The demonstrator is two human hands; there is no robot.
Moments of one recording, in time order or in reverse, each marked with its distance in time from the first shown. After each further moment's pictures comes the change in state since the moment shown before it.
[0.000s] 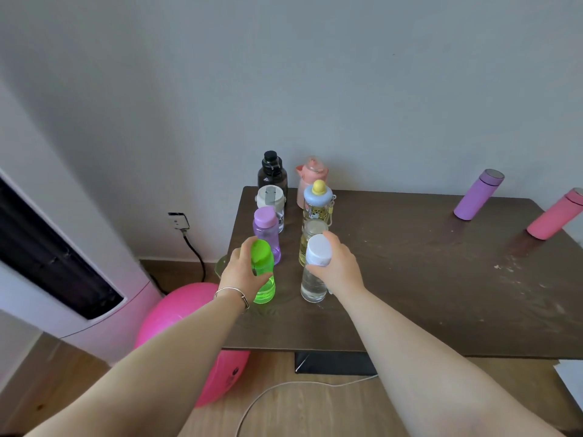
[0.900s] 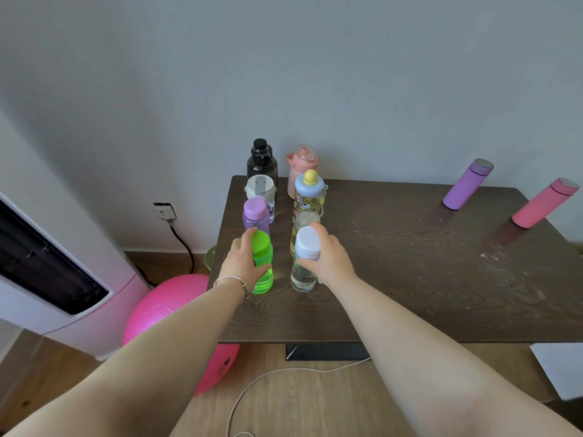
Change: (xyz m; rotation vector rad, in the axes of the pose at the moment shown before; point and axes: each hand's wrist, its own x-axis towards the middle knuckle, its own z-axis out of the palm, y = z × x) left_hand 0.015 0.006 0.017 0.046 -0.080 0.025; right_hand 0.012 0.007 0.005 -0.091 -0.060 -0.055
